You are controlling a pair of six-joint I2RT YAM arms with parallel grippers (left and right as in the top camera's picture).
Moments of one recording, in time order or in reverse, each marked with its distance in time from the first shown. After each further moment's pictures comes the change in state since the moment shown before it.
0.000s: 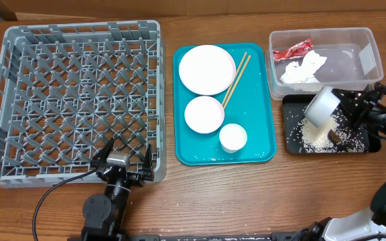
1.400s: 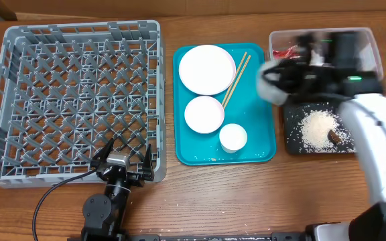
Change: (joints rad) left arm 0.000 0.000 0.000 0.000 0.000 0.000; right arm 0.774 -0.201 0.308 -0.217 0.835 -0.283
